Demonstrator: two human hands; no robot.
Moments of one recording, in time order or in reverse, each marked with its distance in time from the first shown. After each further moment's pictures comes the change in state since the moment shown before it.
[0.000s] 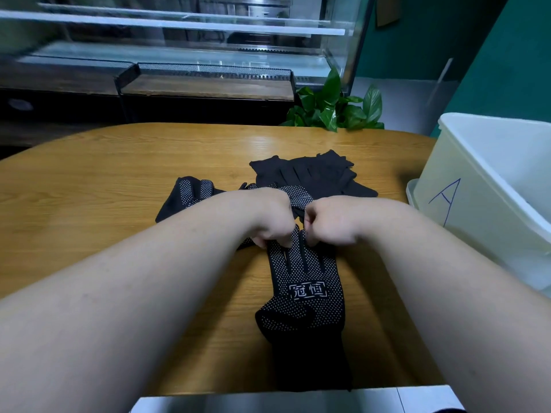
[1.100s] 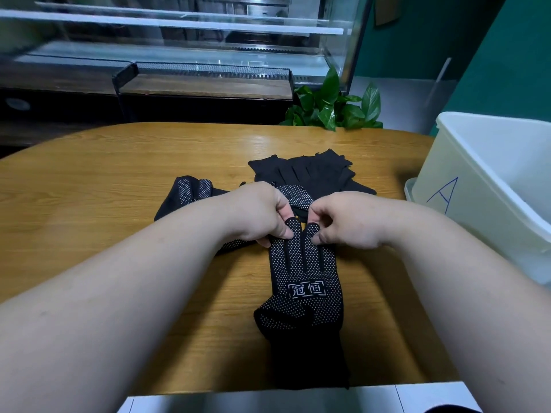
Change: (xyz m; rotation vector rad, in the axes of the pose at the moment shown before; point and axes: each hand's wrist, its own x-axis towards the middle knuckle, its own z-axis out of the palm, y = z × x) left_hand -0.011 -0.022 0.001 -0.318 0.097 0.169; right_hand -0.013 0.025 -0.002 -0.015 0.111 -0.185
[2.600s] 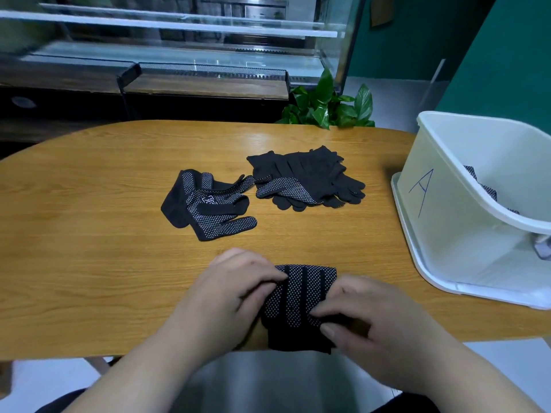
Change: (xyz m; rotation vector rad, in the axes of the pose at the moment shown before) left_hand -0.117 -0.062 0.079 0.144 0.498 0.631; right_hand -0.143 -0.025 0.094 0.251 0.358 -0.171
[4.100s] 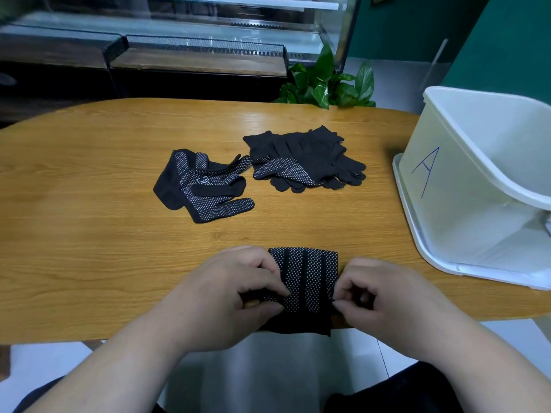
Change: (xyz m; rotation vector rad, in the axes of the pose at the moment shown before) left_hand -0.005 0.005 -0.007 -0.118 -0.254 -0.007; right_hand -0.003 0.015 -0.004 -0.013 -0.068 0.120
